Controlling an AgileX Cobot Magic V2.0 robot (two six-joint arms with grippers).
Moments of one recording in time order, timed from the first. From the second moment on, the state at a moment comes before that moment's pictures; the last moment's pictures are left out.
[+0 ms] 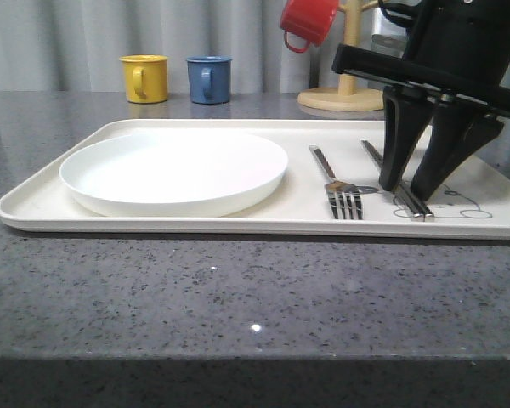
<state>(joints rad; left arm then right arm) -0.80 0.57 -0.89 0.07 0.86 -0.03 0.29 1.70 -1.32 0.29 1.12 0.32</state>
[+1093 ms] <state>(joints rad) -0.80 0.57 -0.89 0.07 0.86 -0.03 -0.19 1.44 -1.31 -0.03 1.24 -0.03</state>
